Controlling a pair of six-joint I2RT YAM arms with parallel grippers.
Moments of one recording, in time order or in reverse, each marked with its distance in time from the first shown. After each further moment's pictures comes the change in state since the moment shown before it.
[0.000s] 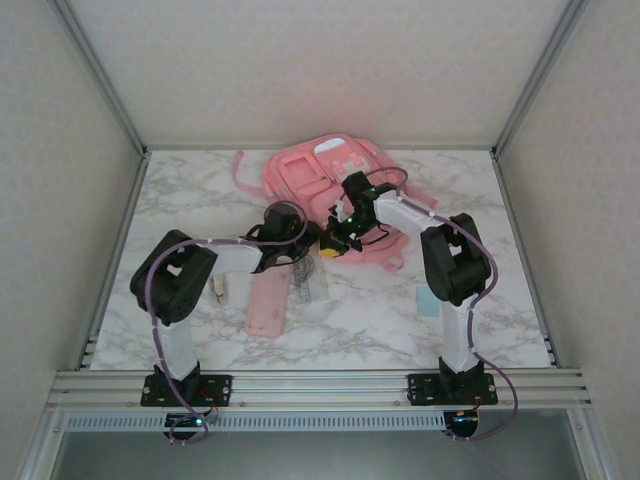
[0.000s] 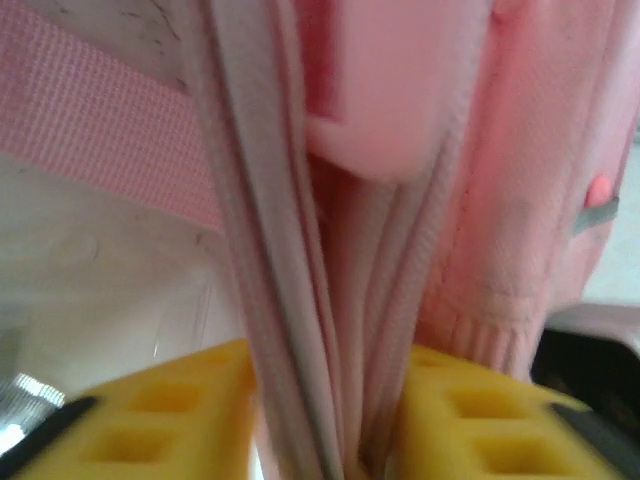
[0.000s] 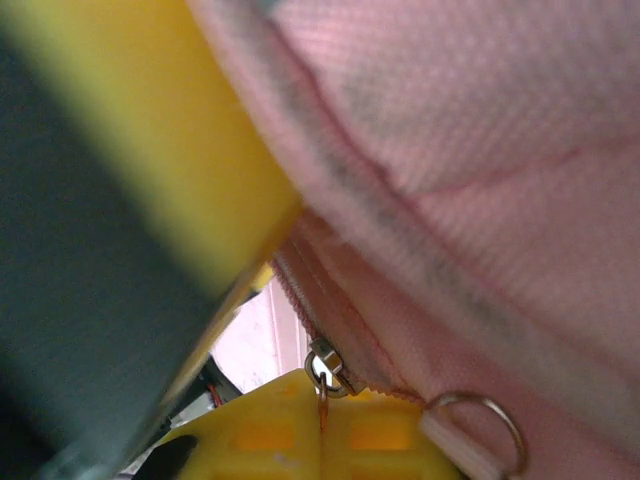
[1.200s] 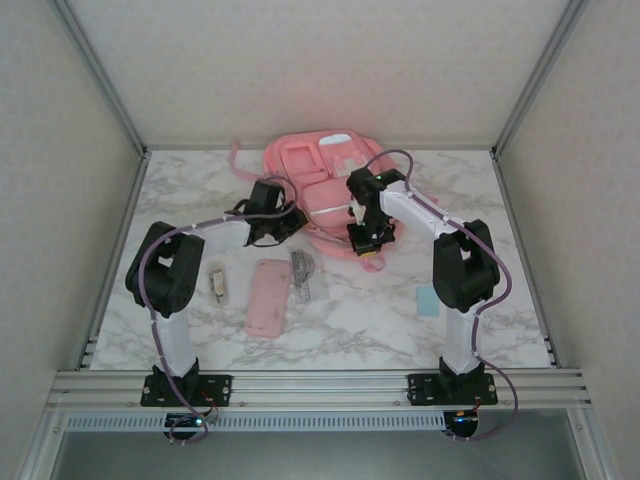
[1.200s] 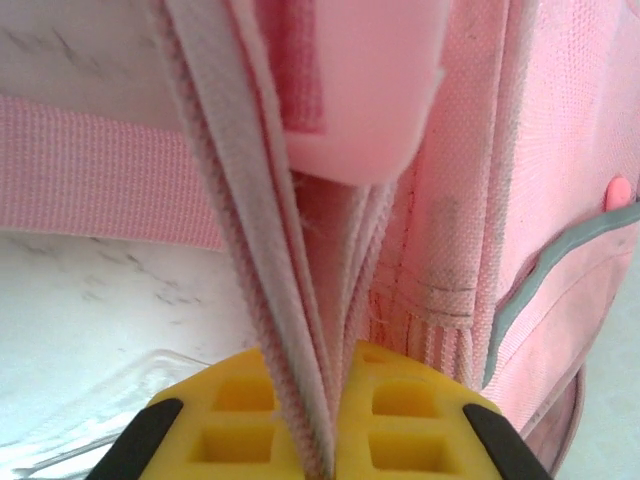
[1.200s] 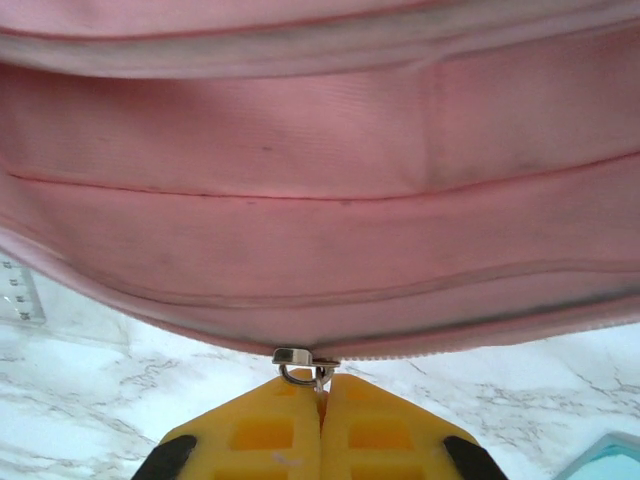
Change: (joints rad) left arm 0.167 0.012 0.225 -0.354 0.149 0.382; right arm -0.003 -0.071 0.101 -0.402 0.612 -0.327
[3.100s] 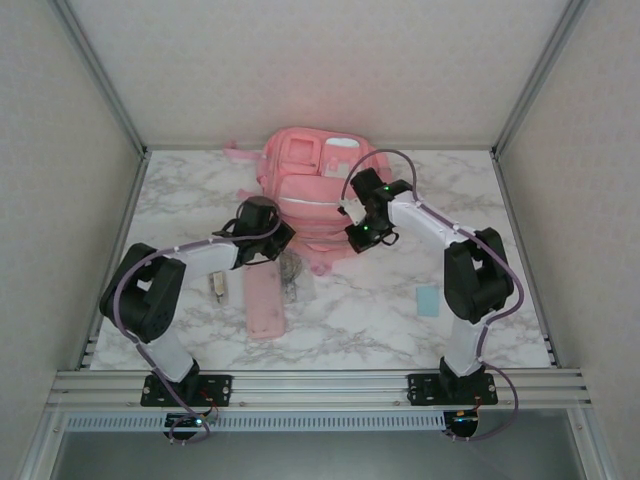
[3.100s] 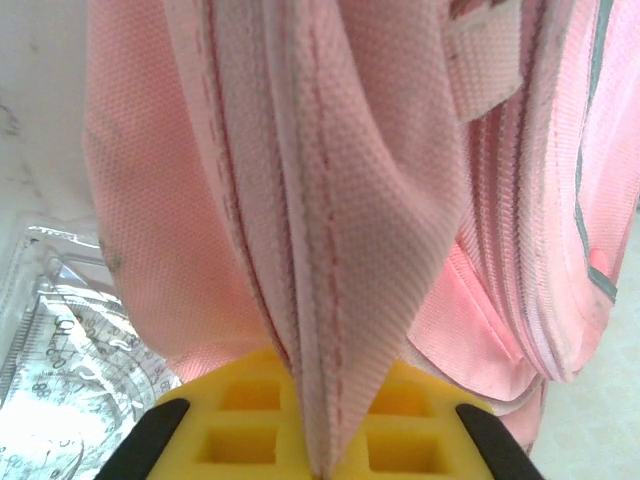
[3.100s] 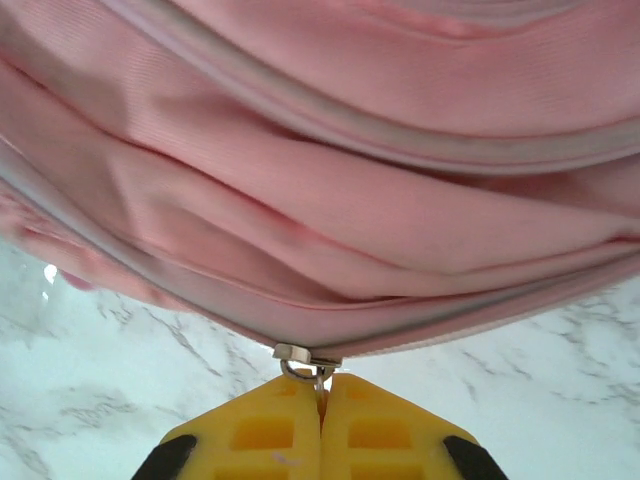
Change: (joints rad) left arm -0.032 -0.216 -0.274 0.072 -0.144 -0.301; right arm -0.014 -0.112 -0.167 0.283 -0.016 -0.345
